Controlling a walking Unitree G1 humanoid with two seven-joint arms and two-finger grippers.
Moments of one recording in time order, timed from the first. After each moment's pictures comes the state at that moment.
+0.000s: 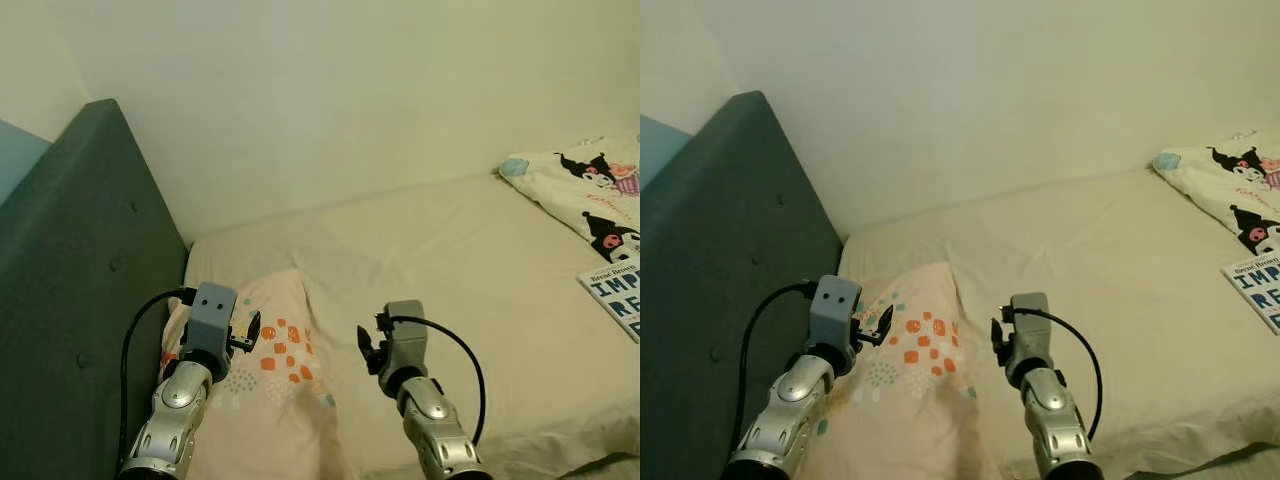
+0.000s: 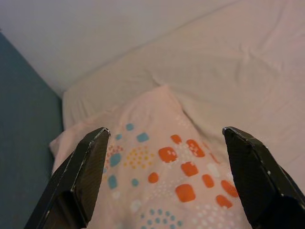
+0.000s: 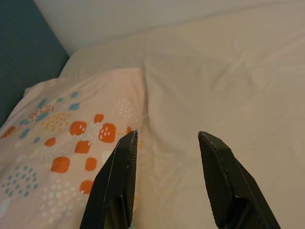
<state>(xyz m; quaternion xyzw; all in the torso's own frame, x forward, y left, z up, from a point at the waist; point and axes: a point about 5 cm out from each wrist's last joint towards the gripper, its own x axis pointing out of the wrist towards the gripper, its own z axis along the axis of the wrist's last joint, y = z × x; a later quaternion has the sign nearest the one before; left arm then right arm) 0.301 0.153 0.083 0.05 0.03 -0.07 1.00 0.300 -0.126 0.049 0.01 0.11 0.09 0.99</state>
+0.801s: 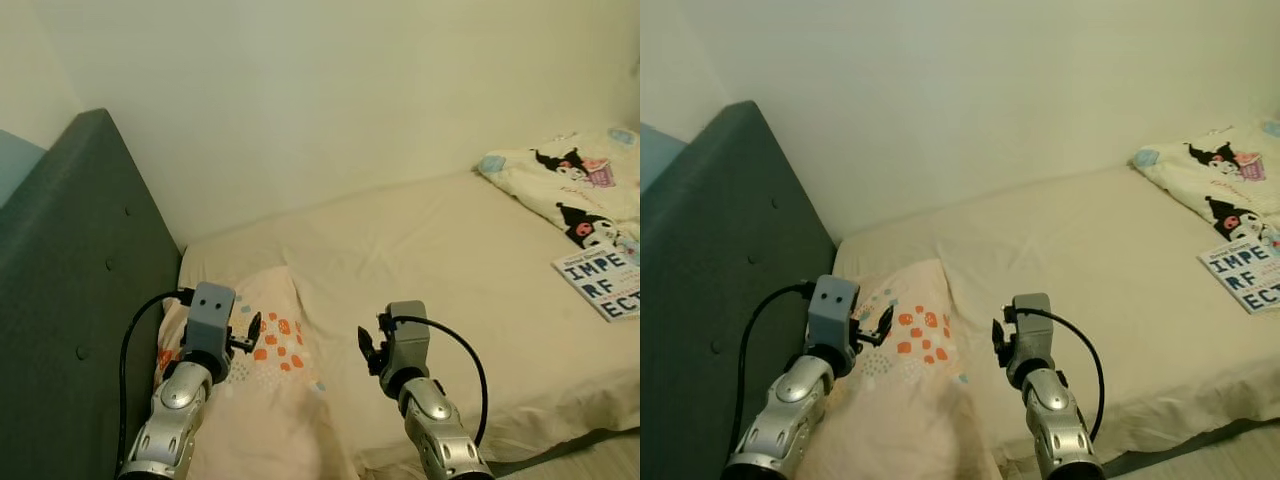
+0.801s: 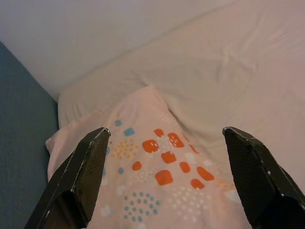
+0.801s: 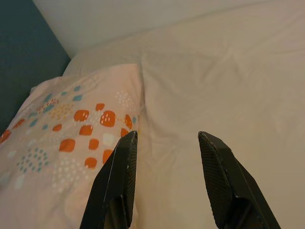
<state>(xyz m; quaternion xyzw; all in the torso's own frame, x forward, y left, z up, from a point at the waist) 0.299 0.153 0.088 0.05 0.03 -0.07 1.00 0.298 -0.126 0.047 0.02 0.12 0.09 0.99</state>
